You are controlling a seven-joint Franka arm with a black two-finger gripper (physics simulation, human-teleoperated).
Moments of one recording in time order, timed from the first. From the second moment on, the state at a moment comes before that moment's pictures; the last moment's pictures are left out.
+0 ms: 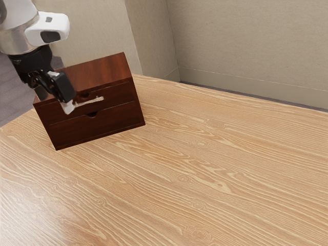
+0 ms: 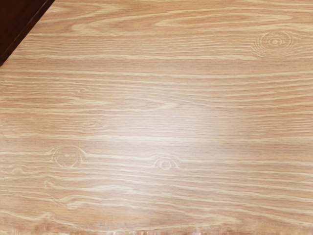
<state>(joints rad) -0.07 -0.27 0.16 -1.55 0.19 1.41 0.10</state>
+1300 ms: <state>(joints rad) -1.25 -0.58 1.35 -1.56 0.91 1.52 0.96</state>
